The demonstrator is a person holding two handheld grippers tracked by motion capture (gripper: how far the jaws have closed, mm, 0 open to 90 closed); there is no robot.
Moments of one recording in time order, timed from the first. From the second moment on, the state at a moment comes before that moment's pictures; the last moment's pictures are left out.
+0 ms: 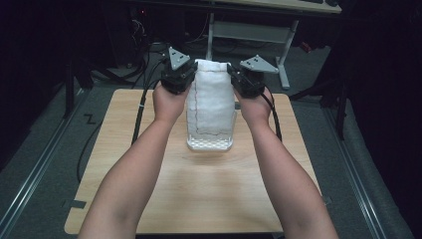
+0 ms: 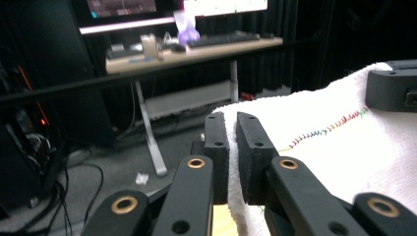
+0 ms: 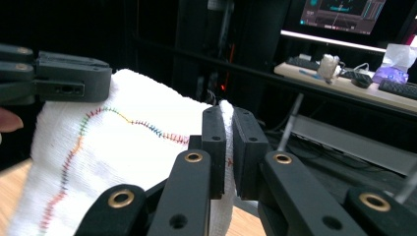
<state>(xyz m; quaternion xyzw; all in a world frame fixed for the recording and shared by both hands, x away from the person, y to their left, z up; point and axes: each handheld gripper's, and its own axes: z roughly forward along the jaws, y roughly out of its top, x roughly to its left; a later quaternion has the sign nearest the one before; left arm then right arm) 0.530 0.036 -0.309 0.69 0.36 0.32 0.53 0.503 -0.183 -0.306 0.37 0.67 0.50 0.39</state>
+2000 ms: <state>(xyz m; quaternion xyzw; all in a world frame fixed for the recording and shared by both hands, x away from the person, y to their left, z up) 0.520 0.108 -0.347 0.72 0.41 0.23 0.51 0.503 -0.215 -0.349 0.42 0.72 0.47 0.28</state>
